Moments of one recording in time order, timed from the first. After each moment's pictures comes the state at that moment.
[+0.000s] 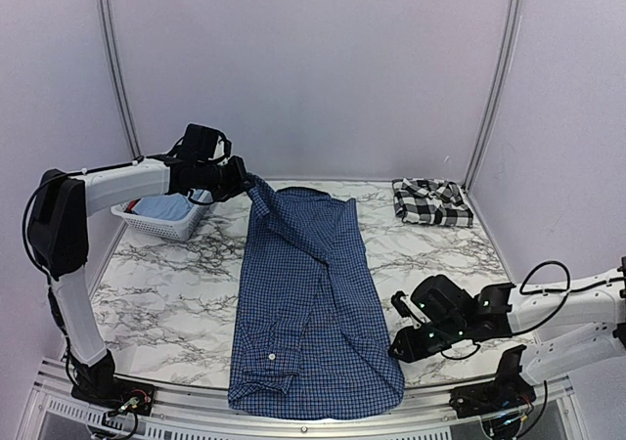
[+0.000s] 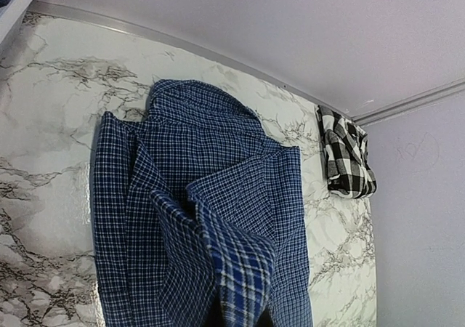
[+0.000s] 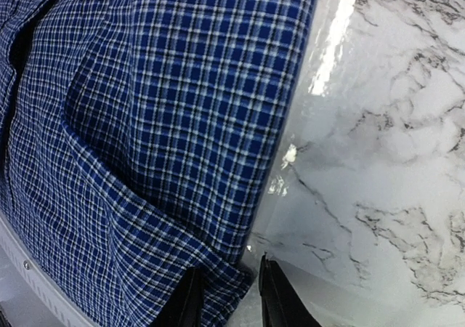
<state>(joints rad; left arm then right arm) -0.43 1.88 1.49 -0.21 0.24 -0.73 0.97 1.11 0.43 -0.38 -0.10 0.69</state>
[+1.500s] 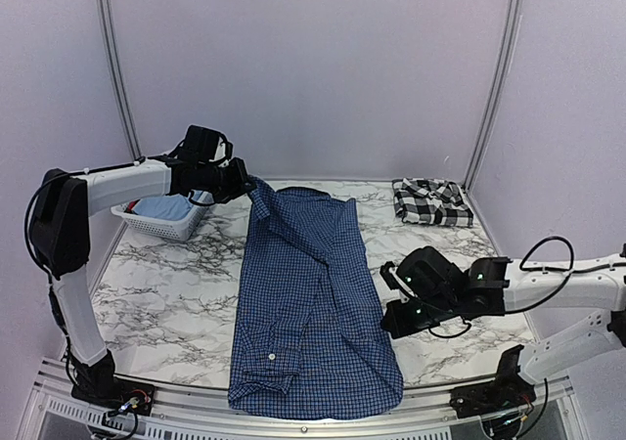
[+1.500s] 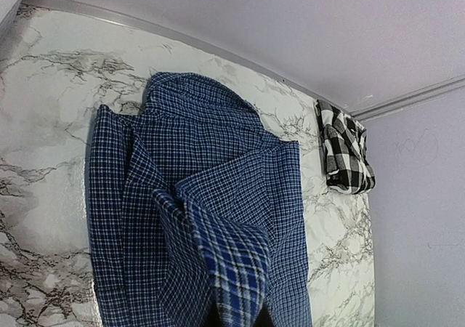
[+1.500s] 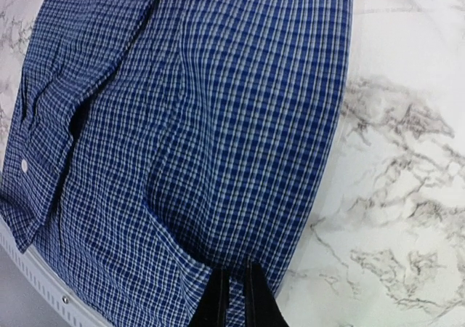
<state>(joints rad) -0.43 1.89 1.49 -0.21 0.26 -0.74 1.01 1.18 0.66 -0.51 0.03 0.69</state>
